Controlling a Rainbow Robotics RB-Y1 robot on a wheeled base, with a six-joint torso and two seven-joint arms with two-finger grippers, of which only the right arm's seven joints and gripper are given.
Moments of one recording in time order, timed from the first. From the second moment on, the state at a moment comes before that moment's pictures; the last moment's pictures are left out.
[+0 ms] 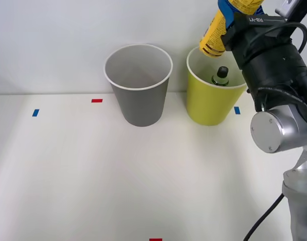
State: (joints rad) arm -0.32 -0.18 0.01 -2.07 -0.28 0.30 1.43
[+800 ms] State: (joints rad) arm -0.51 -0.24 -0.02 -1.78 -0.26 0.30 1.45
